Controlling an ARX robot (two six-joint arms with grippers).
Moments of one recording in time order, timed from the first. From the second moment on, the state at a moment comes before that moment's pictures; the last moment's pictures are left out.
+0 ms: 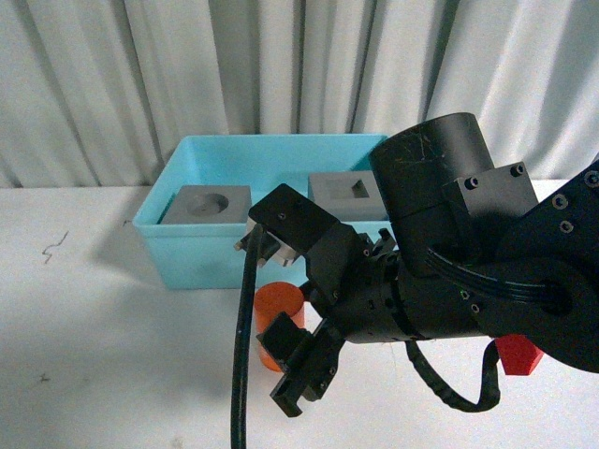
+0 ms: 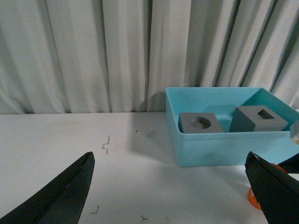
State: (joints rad) left arm 0.00 0.01 0.01 0.00 0.00 -0.01; right arm 0.49 2.11 1.03 0.33 -0.39 -0.42
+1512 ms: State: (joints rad) left arm 0.00 0.01 0.01 0.00 0.00 -0.01; right arm 0.50 2.21 1.41 0.50 0.11 0.03
